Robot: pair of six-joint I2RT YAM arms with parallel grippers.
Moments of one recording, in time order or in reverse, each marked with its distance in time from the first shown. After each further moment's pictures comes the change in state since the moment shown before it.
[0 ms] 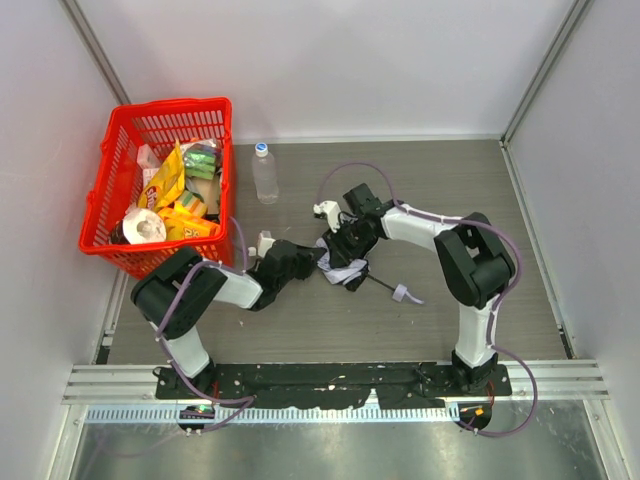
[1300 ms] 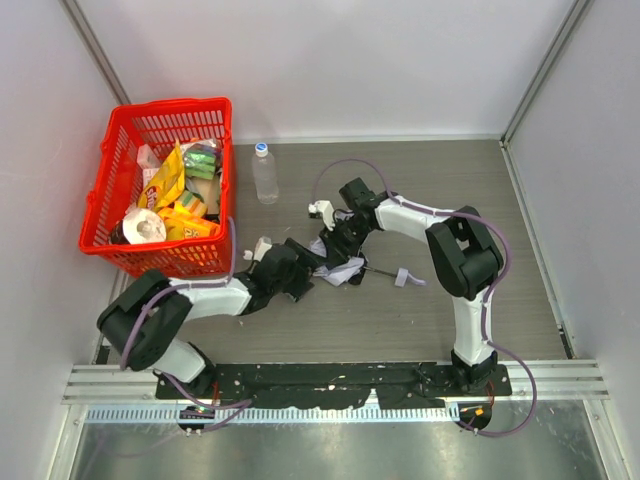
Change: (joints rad) left arm -0.057 -0.280 -0.004 -0.441 0.065 0.126; right arm -0.008 0.075 0.093 -0.090 -0.085 -0.113
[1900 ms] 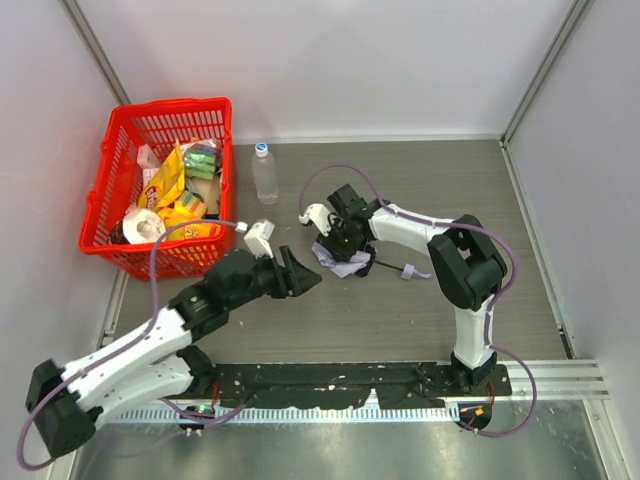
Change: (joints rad) left arm -0.060 -0.681 0.038 -0.341 0.203 0.698; right arm 0.099 -0.064 -0.067 0.076 0.448 -0.039
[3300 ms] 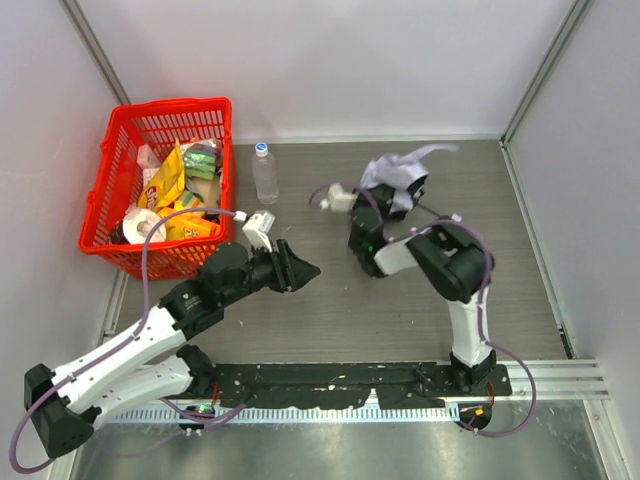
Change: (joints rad) left arm -0.020 0.056 0.105 -0.032 -0.002 0.078; right arm -0.061 -0.011 -0.342 1.641 1.095 -0.948
